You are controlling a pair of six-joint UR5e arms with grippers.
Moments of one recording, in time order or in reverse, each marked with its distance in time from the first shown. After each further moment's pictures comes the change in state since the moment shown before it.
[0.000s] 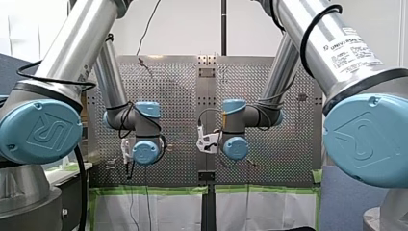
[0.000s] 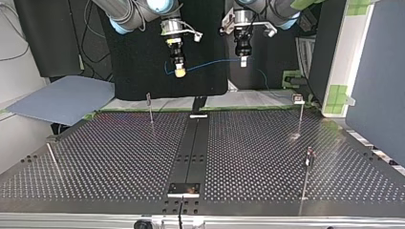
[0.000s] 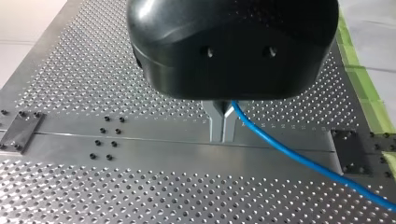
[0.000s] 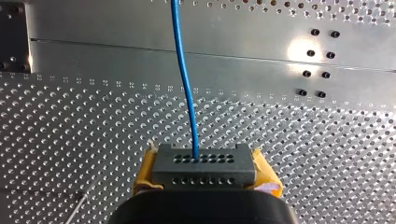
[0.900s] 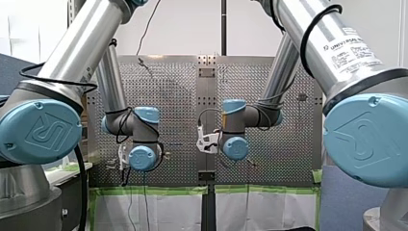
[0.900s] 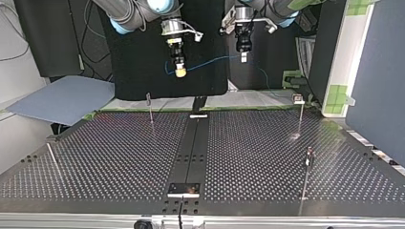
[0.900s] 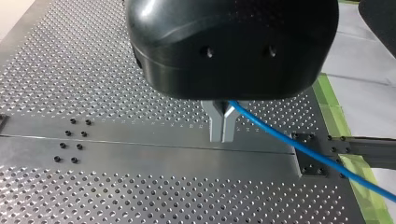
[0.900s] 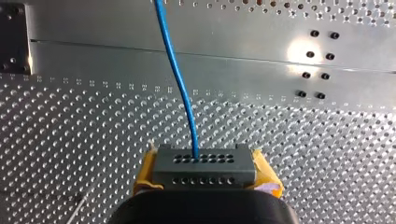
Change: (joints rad) left arm -0.006 -0.048 -0.019 -0.001 0.001 0.005; right arm 0.006 0.006 -0.006 -0.003 -0.001 -0.003
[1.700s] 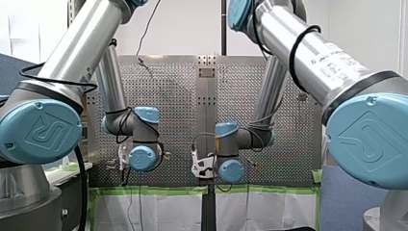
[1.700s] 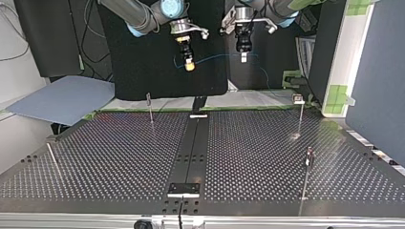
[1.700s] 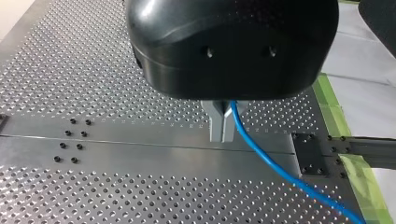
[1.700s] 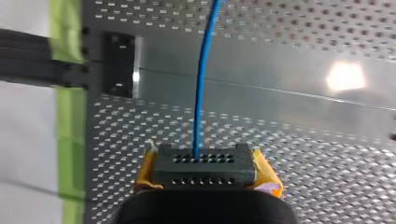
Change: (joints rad) left arm 0.003 0.003 0.002 -0.003 0.003 0.003; right arm 0.033 0.210 -0.063 -0.003 -0.001 -0.003
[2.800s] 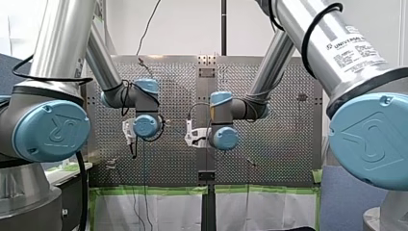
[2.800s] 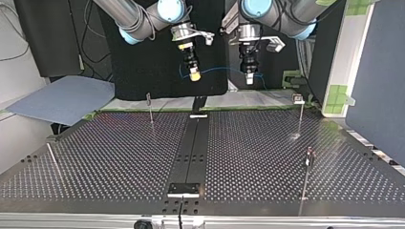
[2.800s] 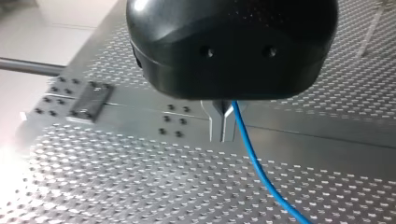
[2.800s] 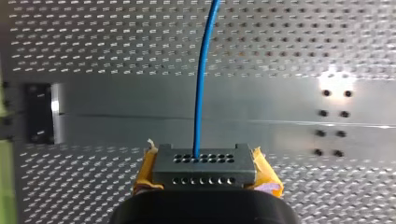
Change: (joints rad) left arm 0.113 0.262 0.113 -0.262 0.094 -0.153; right arm 0.014 -0.217 -0.079 0.239 -0.063 0.112
